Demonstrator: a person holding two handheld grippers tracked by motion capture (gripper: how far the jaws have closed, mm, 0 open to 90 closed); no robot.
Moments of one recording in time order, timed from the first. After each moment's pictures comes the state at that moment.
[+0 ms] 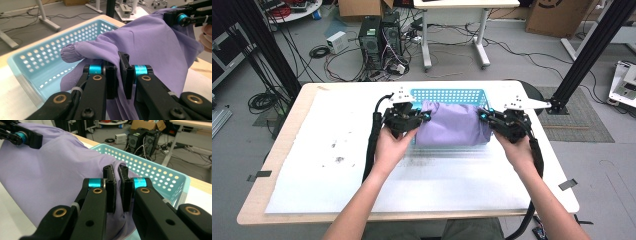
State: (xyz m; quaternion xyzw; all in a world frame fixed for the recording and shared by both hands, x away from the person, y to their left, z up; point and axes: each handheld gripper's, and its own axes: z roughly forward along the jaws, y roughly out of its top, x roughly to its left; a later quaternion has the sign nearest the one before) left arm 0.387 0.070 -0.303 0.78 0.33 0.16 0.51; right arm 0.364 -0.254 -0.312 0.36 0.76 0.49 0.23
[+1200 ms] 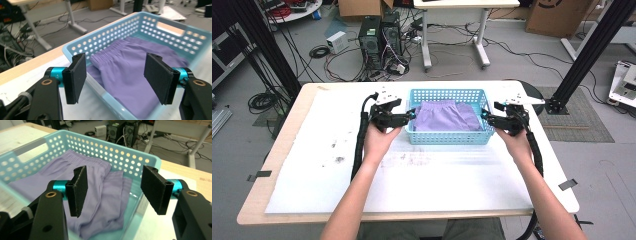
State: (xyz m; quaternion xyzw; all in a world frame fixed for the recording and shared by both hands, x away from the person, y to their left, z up) left arm 0.407 0.121 -0.350 0.76 0.33 0.24 0.51; right arm 0.408 -0.283 -0.360 0.42 0.74 0.46 0.26
